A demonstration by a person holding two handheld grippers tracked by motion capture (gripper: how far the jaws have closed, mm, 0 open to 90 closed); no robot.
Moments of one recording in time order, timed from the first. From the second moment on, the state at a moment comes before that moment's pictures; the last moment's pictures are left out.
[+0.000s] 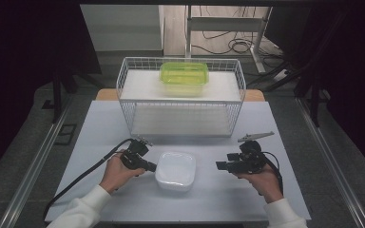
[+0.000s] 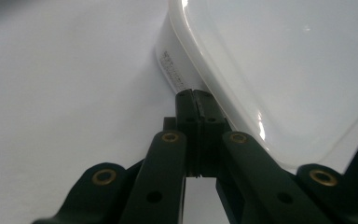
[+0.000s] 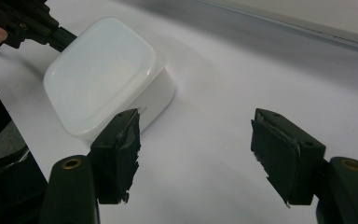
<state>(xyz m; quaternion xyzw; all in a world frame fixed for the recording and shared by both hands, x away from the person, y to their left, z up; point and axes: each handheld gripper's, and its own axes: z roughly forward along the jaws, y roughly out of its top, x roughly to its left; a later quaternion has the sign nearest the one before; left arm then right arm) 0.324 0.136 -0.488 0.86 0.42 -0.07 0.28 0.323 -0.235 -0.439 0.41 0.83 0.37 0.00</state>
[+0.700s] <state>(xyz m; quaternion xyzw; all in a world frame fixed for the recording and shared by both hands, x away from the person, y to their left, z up) 0.321 0.146 -0.472 0.84 0.43 -0.05 0.31 0.323 -0.236 -0.438 0.42 0.83 0.38 0.01</state>
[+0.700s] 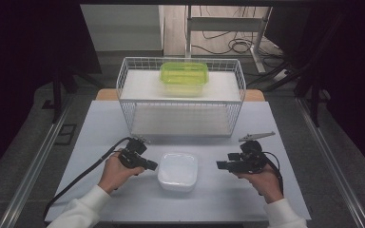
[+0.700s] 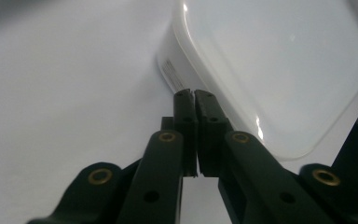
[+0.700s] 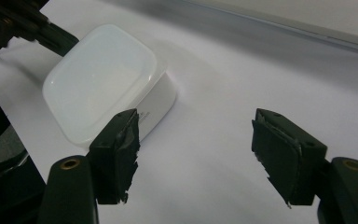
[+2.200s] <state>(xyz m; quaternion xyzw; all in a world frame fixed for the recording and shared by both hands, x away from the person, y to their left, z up) 0.290 0.159 -0.457 0.76 0.51 -0.06 0.39 0.319 -0.200 -0.445 0.44 0.80 0.40 -0.05</state>
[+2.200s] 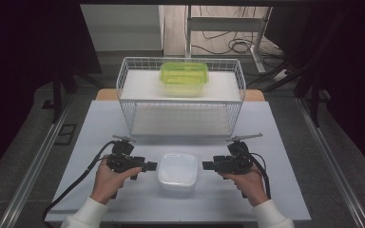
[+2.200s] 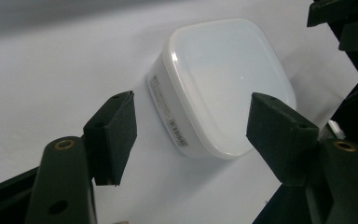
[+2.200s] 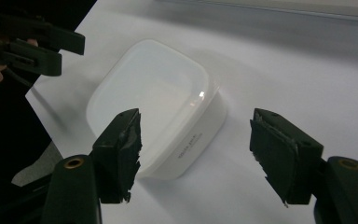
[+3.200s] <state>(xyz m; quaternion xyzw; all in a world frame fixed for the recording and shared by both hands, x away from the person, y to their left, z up) 0.306 0.148 -0.491 0.73 0.54 -0.13 0.40 0.324 -0.175 -0.485 0.49 0.77 0.39 -0.12</state>
